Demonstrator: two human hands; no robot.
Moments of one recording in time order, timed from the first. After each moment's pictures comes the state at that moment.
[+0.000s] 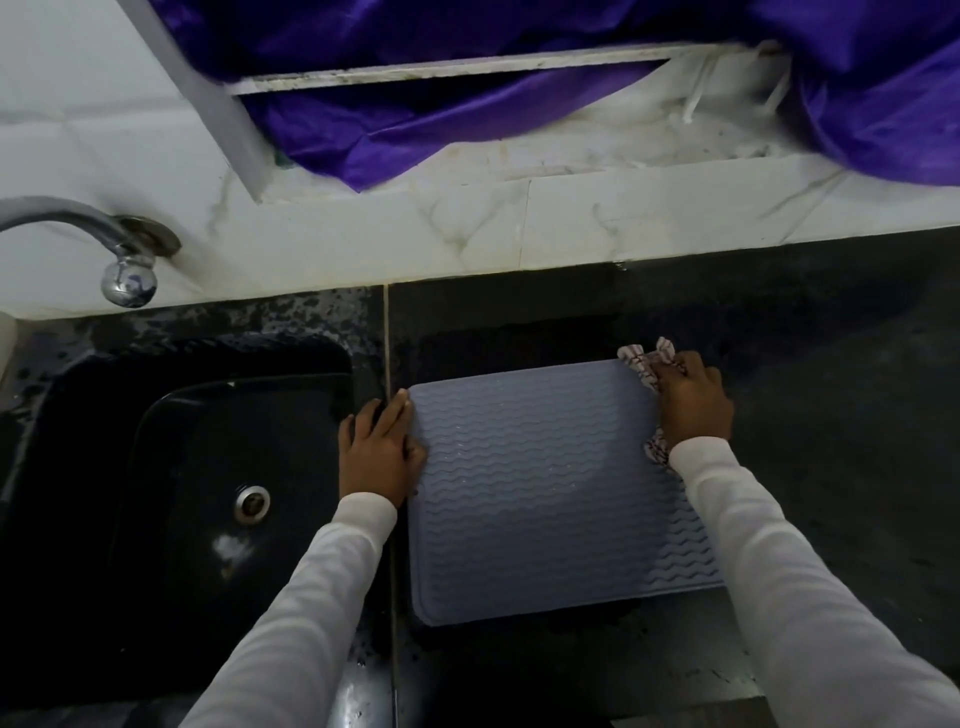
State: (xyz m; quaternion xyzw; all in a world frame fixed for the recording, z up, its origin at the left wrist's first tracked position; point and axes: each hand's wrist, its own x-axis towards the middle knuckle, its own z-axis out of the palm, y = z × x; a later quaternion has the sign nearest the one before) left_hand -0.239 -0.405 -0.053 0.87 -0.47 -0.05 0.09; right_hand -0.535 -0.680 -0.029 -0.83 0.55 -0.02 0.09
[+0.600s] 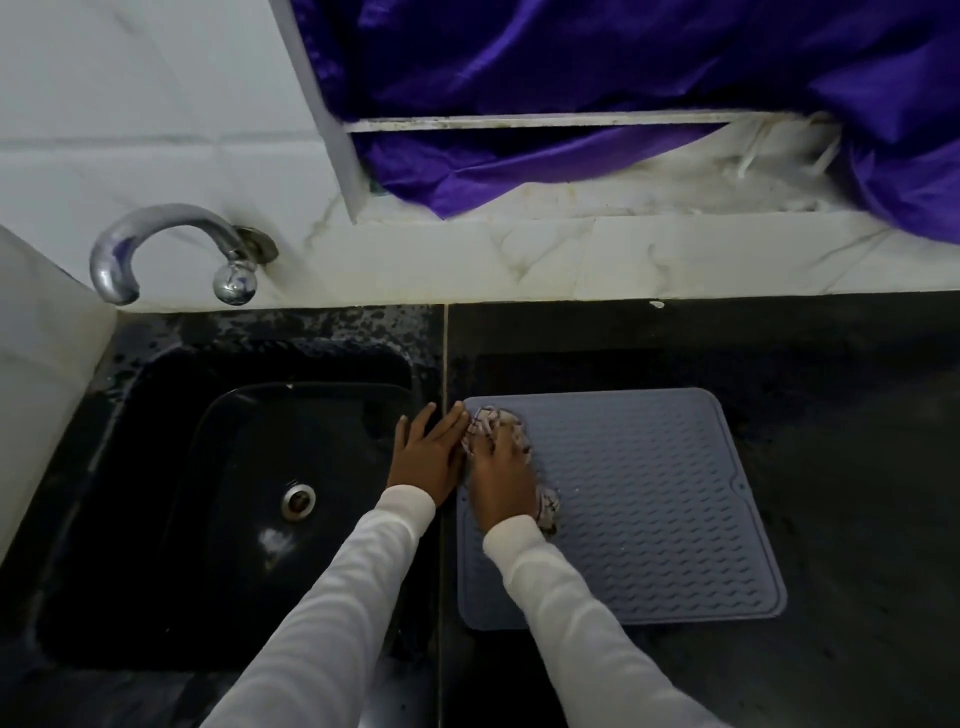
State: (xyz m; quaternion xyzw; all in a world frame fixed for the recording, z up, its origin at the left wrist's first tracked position) left_hand -0.223 -0.397 -0.045 0.85 -0.49 -0.15 0.09; right_hand -0.338 -0.454 -0.037 -0.89 0.41 -0.02 0.21
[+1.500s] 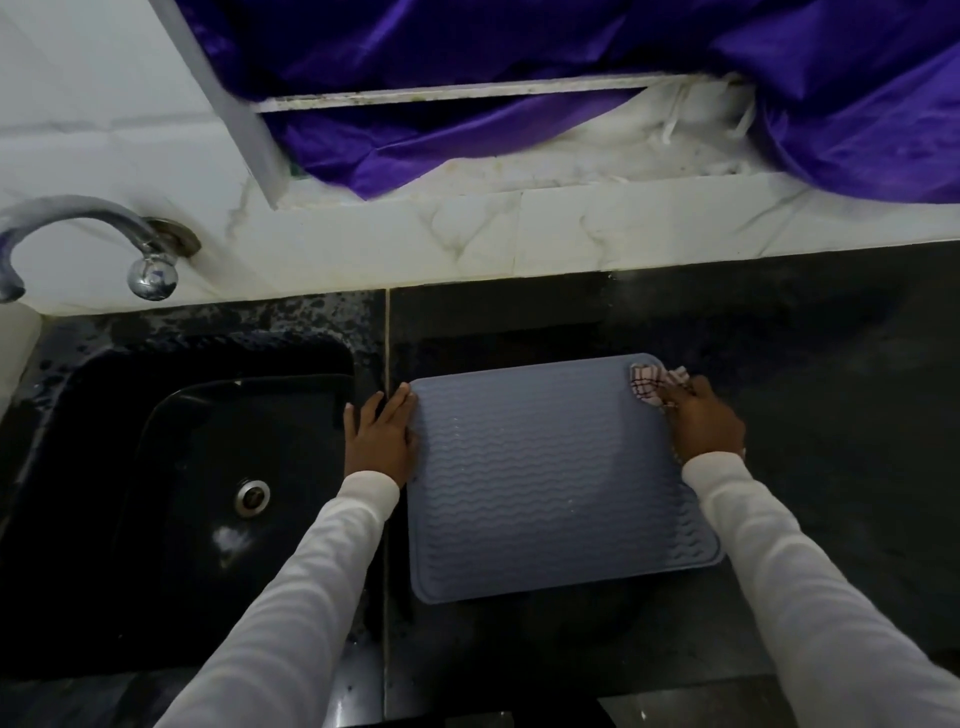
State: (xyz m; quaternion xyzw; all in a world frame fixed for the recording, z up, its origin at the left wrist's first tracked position) left_hand -0.248 -0.414 -0.040 0.89 -0.44 -0.13 0.05; right_hand -0.575 -0.662 -0.002 -0.83 0.55 0.01 0.11
